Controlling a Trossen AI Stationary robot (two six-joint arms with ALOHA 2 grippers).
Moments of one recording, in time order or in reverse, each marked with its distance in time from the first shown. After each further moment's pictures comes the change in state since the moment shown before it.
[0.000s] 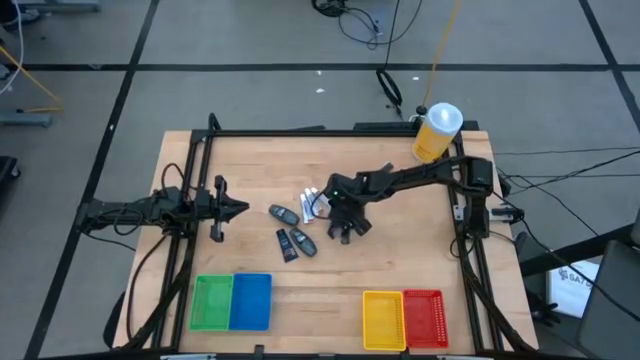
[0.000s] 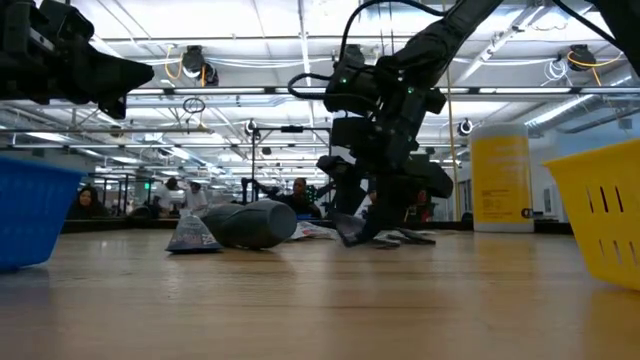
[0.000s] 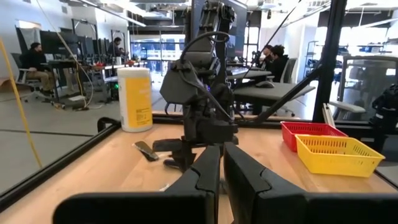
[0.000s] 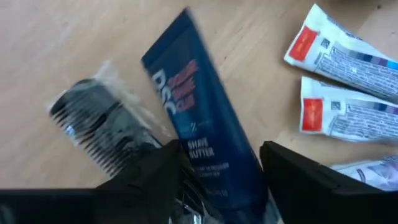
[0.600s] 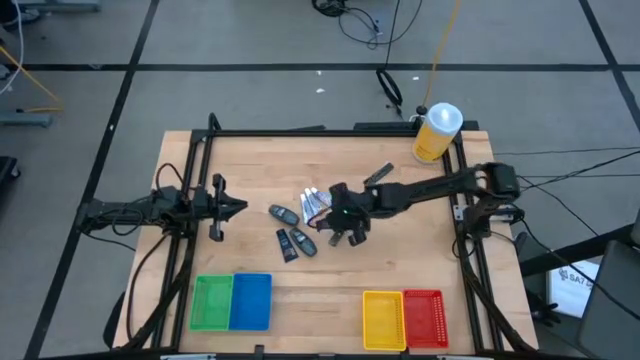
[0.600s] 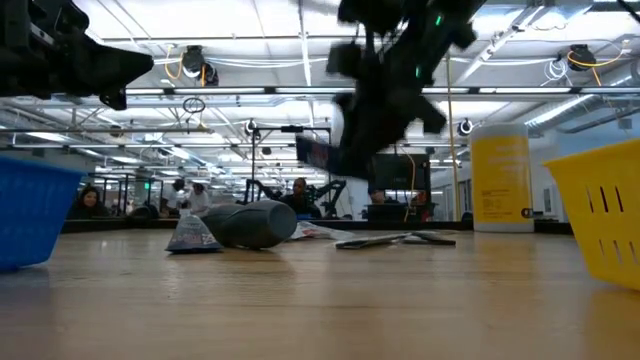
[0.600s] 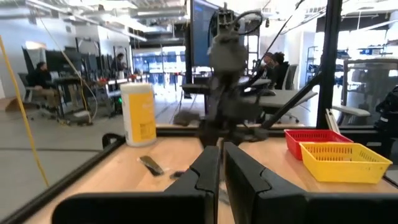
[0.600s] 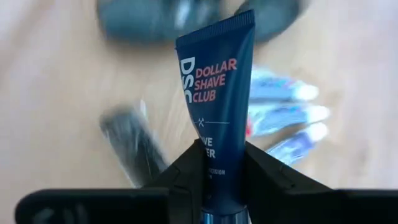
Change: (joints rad) left arm 0.000 0.000 0.000 0.058 -0.001 0.058; right arm 0.191 -0.207 0.000 0.008 0.314 0.456
